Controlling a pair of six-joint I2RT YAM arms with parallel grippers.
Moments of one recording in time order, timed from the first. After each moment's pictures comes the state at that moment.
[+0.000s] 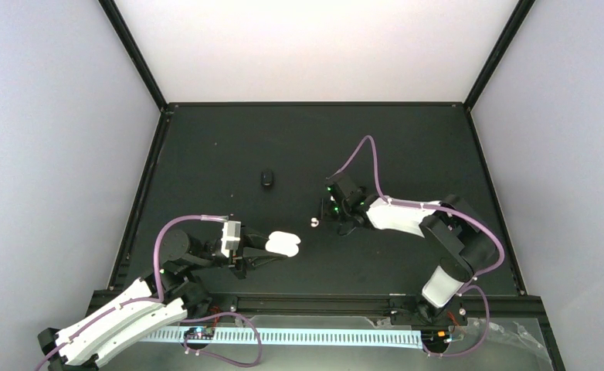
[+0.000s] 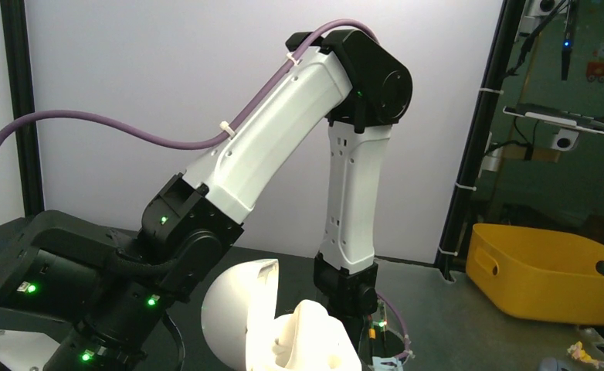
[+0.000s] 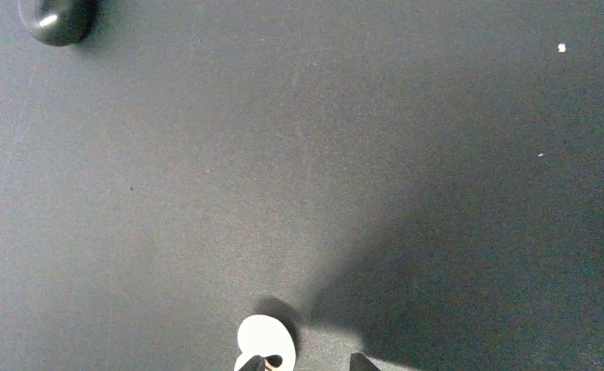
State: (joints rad) left arm -0.89 0.36 0.37 0.19 0.58 -0.26; right arm 0.74 1.67 0.83 -0.09 -0.04 0.72
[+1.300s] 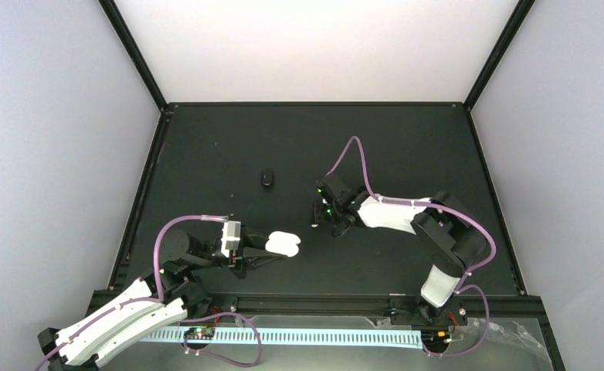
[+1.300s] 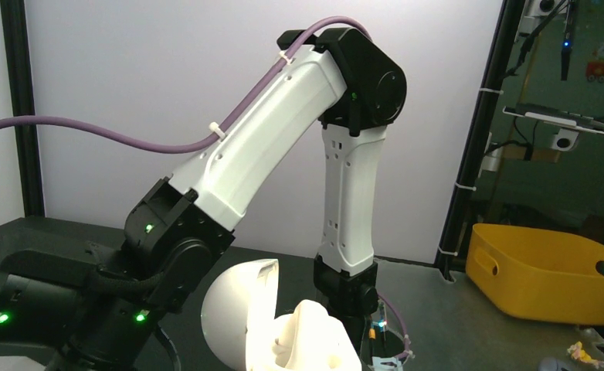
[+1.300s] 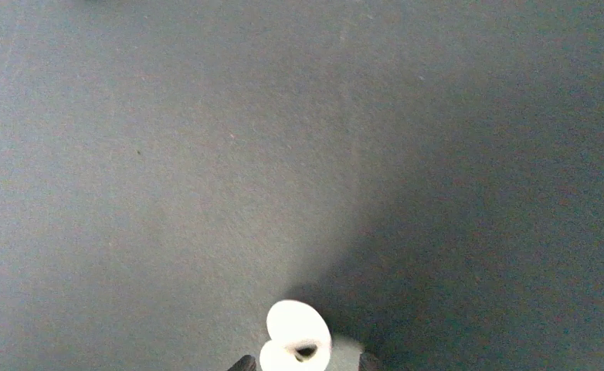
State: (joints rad) left arm -0.89 0.36 0.37 0.19 0.58 -0.26; right arm 0.80 1.73 0.91 -0.15 -0.05 0.69
